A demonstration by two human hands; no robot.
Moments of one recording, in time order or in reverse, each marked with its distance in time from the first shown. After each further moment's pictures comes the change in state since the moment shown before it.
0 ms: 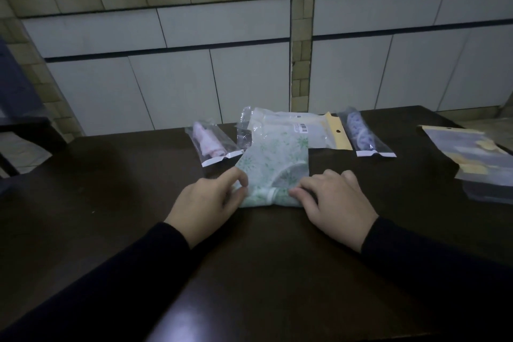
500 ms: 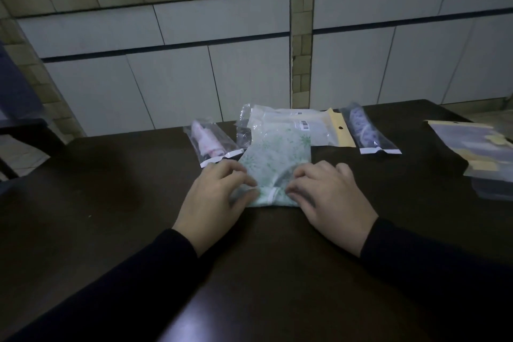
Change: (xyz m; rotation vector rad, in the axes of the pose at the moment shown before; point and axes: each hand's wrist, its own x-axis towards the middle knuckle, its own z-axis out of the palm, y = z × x) left_hand 0.010 0.000 0.015 -0.025 0.145 0.137; right_hand 0.005 -0.002 0.006 -0.003 0.179 -0.181
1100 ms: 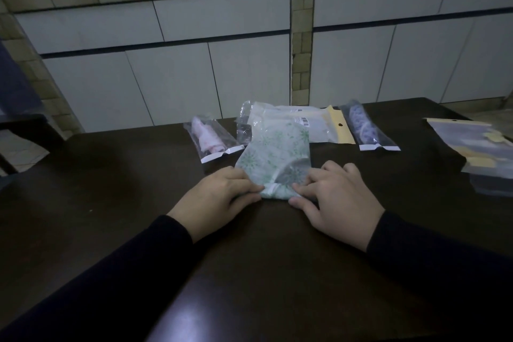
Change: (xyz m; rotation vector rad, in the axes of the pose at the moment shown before) left_hand 0.003 -0.007 -0.006 -0.077 -0.222 0.173; right_hand -0.004 0.000 -0.011 -0.170 -0.276 0.056
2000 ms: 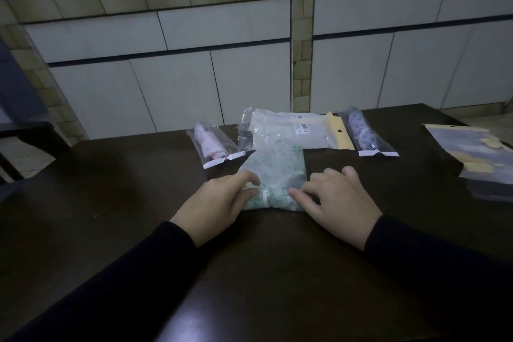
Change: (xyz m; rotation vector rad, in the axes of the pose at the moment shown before) left_hand -0.001 0.010 -0.006 -0.061 0.023 -0.171; right_hand 0.004 0.005 0.006 0.095 0.103 0.044
